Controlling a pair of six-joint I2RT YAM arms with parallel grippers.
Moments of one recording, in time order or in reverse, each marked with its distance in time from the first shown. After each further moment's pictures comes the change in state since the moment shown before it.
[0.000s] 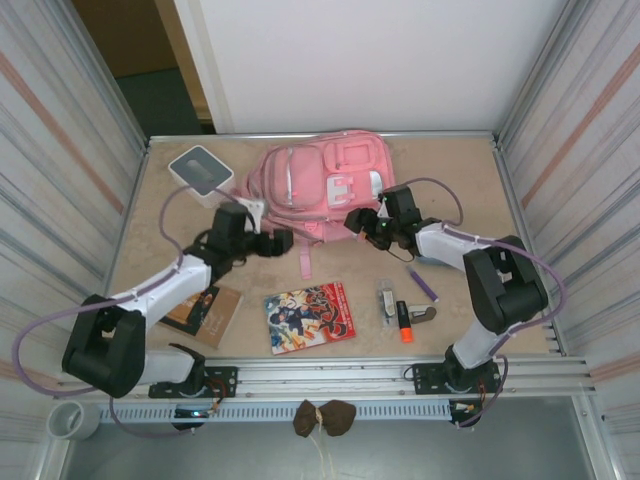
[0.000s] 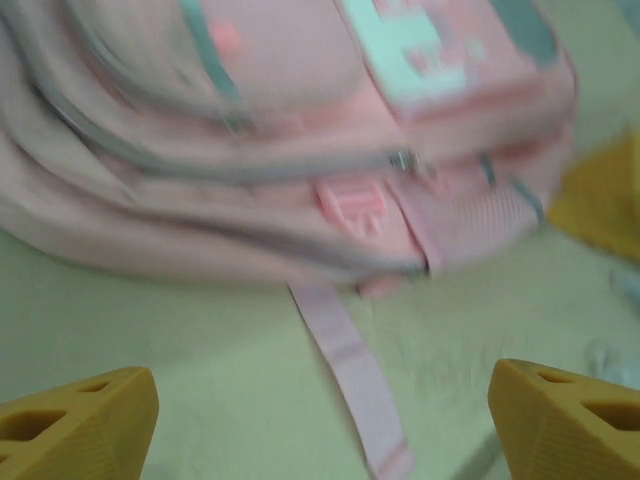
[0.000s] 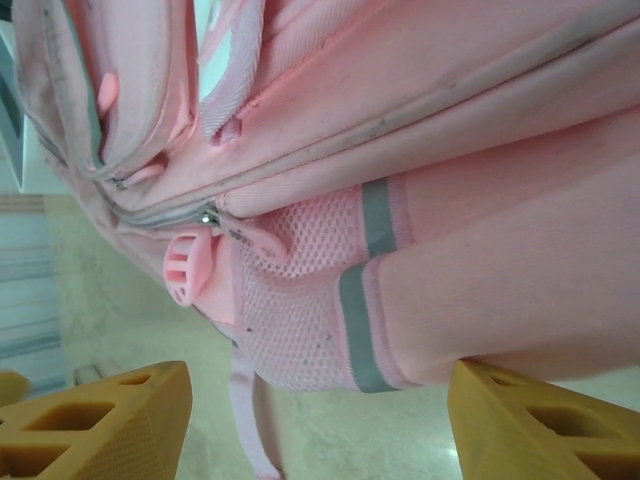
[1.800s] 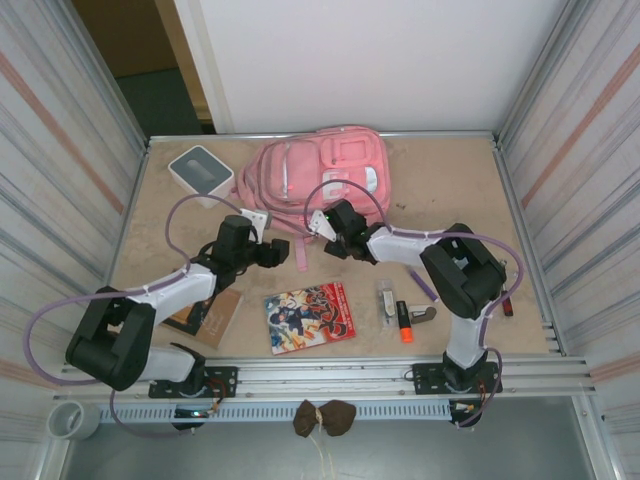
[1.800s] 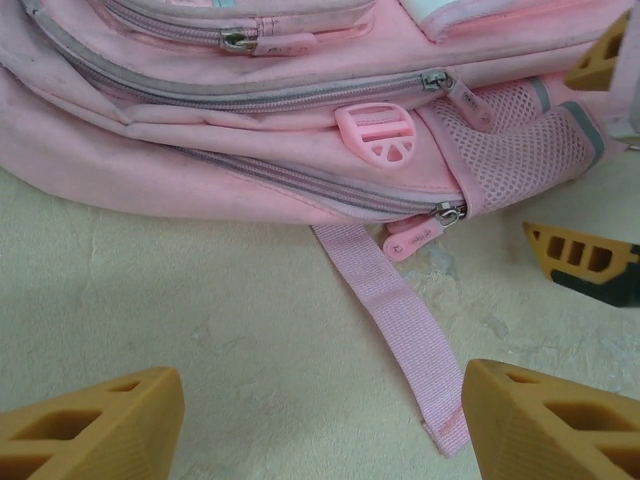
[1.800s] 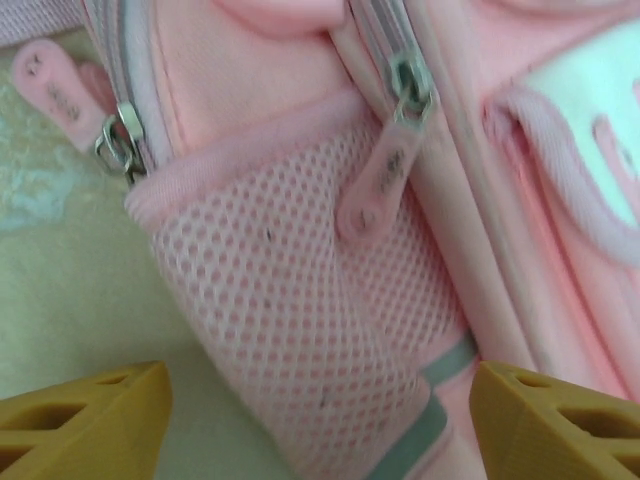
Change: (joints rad) left arm -0.008 0.040 -0.089 0.143 -0.115 0.093; right arm 0.301 0.204 0.200 -0.077 0.671 -1.512
